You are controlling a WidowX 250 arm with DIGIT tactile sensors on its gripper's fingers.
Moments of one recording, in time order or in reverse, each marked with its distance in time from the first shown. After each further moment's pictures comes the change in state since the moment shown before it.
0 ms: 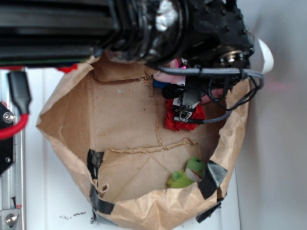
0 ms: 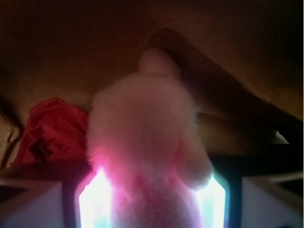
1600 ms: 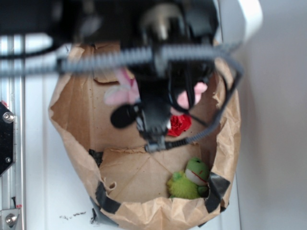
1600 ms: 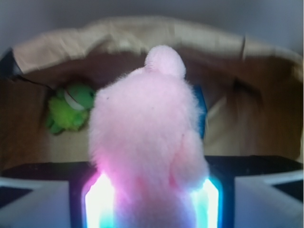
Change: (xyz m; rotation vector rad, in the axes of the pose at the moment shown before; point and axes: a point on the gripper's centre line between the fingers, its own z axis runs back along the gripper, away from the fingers) arm -0.020 -0.048 0.133 -0.060 -0.054 0.353
